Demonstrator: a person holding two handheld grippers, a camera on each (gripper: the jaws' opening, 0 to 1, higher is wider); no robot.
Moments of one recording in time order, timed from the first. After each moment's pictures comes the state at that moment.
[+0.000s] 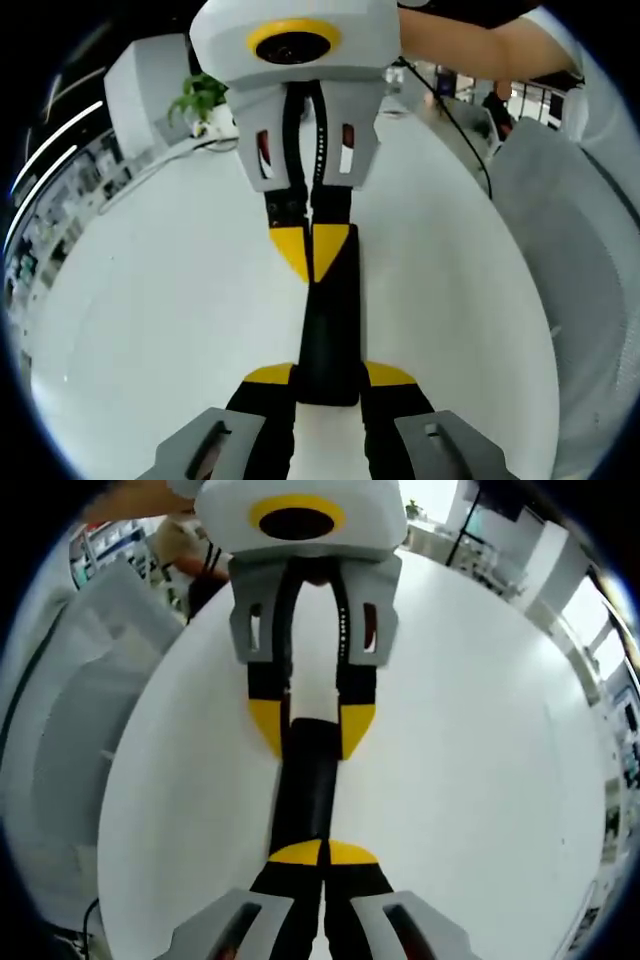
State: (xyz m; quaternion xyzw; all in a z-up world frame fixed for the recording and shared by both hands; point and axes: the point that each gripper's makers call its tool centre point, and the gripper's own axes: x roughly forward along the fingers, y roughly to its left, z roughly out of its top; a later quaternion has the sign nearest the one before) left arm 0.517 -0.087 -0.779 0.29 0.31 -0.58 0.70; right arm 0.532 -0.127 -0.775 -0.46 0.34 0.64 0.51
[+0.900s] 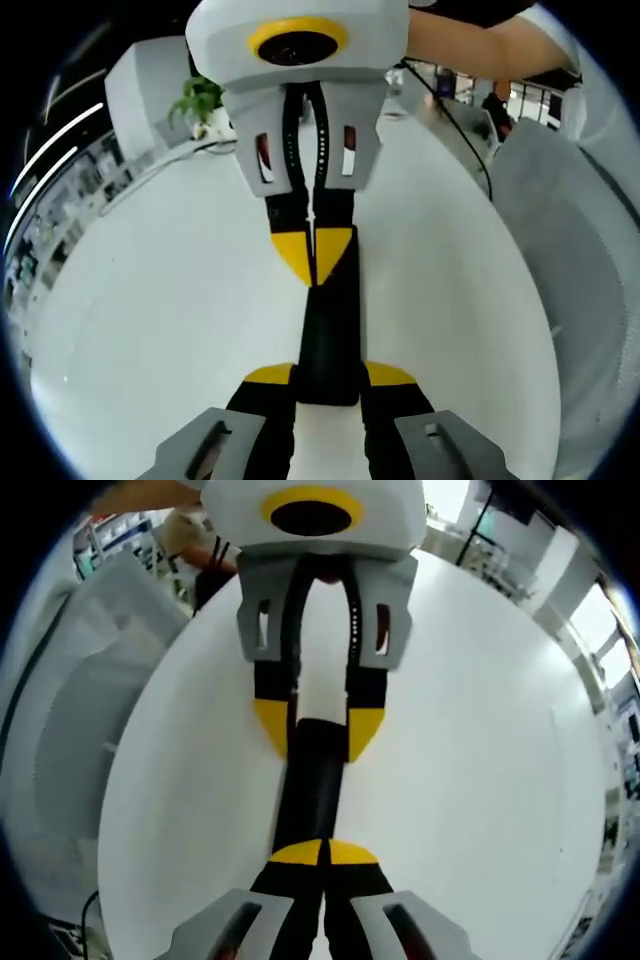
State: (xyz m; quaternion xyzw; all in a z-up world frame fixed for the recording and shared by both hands) left arm 0.517 -0.087 -0.777 0.29 0.30 -0.58 0.70; right arm 0.530 -0.127 -0.775 -0.47 0.34 0.64 0.49
